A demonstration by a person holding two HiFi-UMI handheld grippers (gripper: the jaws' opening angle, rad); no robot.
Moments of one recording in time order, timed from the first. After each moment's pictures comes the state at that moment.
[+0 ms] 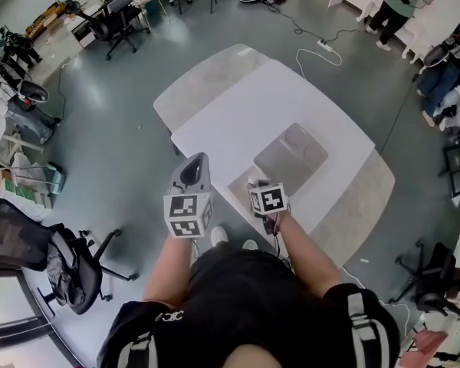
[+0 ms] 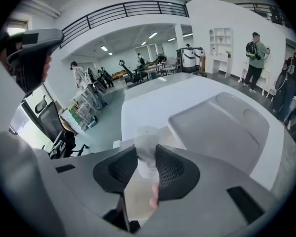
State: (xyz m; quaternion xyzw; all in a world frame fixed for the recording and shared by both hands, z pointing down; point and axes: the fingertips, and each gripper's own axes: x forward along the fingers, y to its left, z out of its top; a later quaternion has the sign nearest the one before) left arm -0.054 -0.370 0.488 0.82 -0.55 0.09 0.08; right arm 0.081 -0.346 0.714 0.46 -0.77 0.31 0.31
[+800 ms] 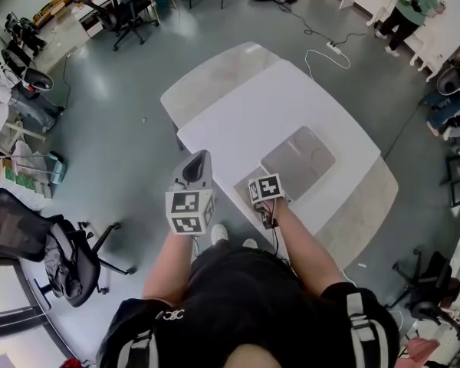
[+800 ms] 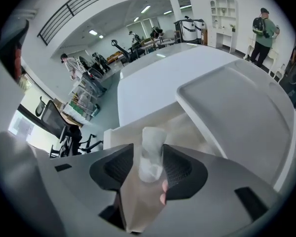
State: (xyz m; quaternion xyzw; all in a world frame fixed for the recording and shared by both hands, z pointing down) left arm -0.075 -0.382 0.496 0.81 -0.57 0.09 0.09; right arm 0.061 -0.349 0.774 0.41 -0.72 0.41 0.38
